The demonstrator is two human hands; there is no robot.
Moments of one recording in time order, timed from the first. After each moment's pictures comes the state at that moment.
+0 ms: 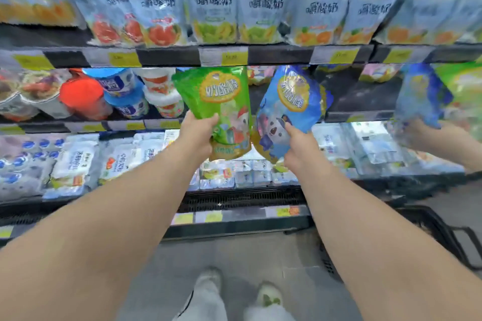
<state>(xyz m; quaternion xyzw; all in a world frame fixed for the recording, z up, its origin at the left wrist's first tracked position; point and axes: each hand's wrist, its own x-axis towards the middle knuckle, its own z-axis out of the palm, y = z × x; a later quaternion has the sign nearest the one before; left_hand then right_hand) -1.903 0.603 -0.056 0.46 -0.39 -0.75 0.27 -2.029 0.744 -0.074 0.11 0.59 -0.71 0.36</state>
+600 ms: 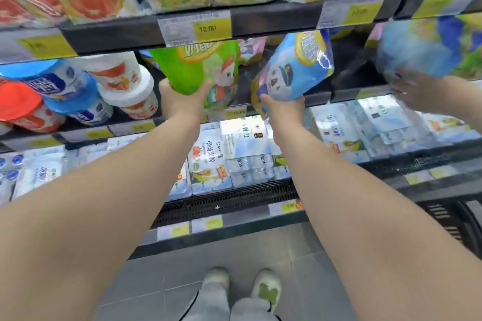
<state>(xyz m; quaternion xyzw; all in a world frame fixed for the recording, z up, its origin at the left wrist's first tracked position) -1.964 0.546 -0.110 0.53 -0.59 -0.51 0.33 -2.070 0.676 -0.123 0.05 0.72 -0.66 0.20</state>
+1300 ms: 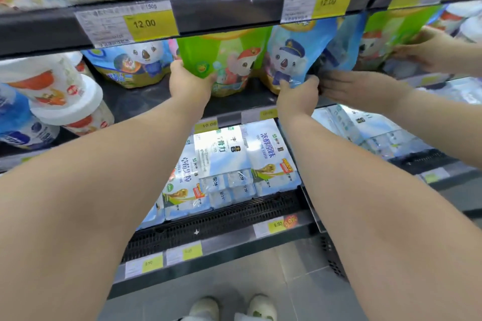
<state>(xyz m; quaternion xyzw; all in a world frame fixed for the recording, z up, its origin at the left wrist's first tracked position) -2.066 0.548 -0.125 0.47 -0.68 -0.50 0.26 -2.164 0.700 -0.144 0.01 0.84 -0.54 0.00</state>
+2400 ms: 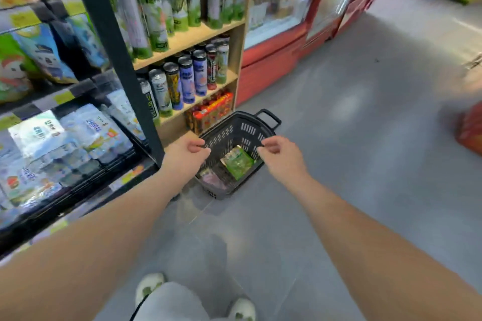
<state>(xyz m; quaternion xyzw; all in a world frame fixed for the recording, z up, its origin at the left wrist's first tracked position) -1.893 1.081 -0.043 0.20 -0.81 -0.54 -0.06 -1.903 1.292 -0.028 0.08 0.89 -0.45 0.03</state>
